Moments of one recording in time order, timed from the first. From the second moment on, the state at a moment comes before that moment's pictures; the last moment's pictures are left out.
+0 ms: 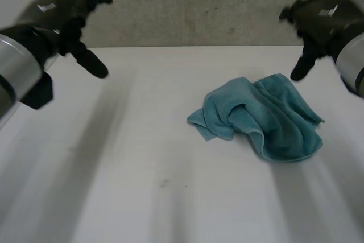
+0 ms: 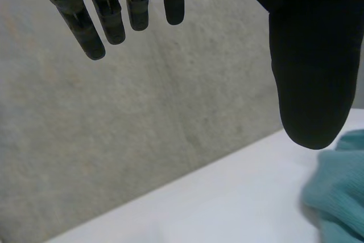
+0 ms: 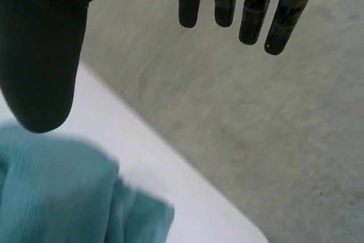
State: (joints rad) left arm 4.33 -1.59 -1.35 2.93 -1.49 3.16; right arm 1.90 -1.44 1.25 0.23 1.53 2.76; left_hand 0.19 0.20 0.21 0.20 0.05; right_hand 0.21 0.22 0.21 0.23 0.05
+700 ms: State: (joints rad) left arm 4.22 -1.82 -1.37 3.02 -1.50 3.14; right arm 1.46 -1.09 1.58 0.07 1.07 2.24; left_hand 0.19 0.20 0.21 0.20 0.05; right_hand 0.48 0.56 0.56 0.56 0.37
